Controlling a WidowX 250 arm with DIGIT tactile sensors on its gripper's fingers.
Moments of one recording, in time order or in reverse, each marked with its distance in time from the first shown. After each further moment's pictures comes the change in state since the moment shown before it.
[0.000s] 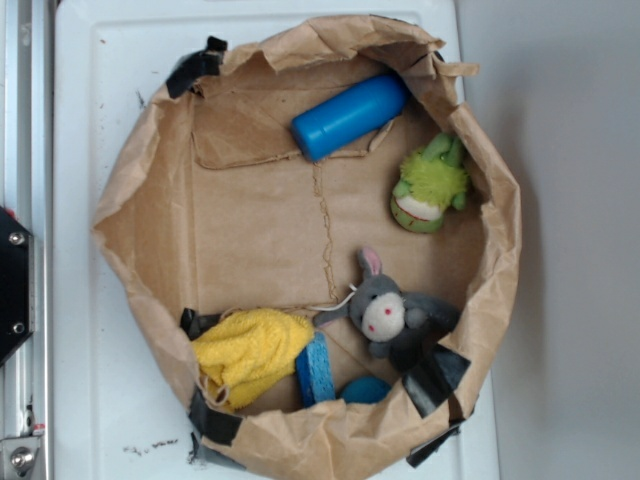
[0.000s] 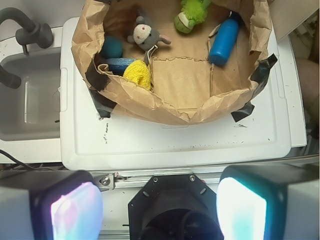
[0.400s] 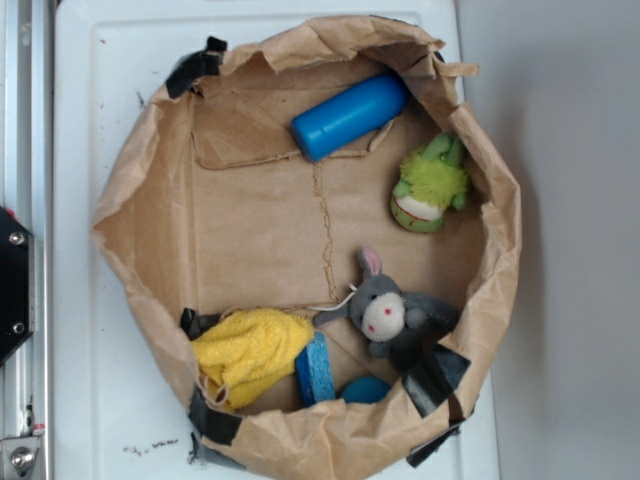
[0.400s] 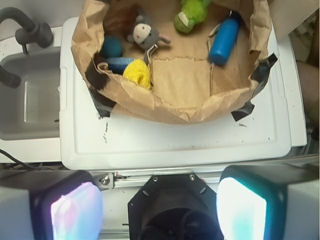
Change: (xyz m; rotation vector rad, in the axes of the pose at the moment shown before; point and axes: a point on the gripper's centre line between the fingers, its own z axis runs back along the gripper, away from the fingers) arm 0.000 0.000 -0.003 0.000 0.008 0.005
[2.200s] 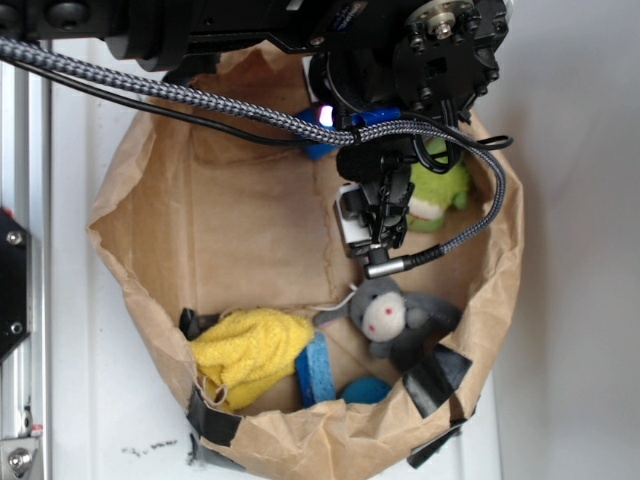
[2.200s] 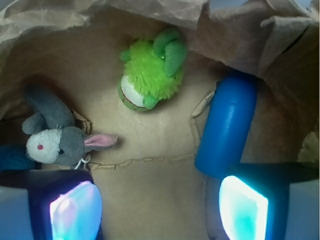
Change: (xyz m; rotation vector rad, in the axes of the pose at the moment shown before) arm 0.156 0.069 -0.137 -0.008 0.083 0.142
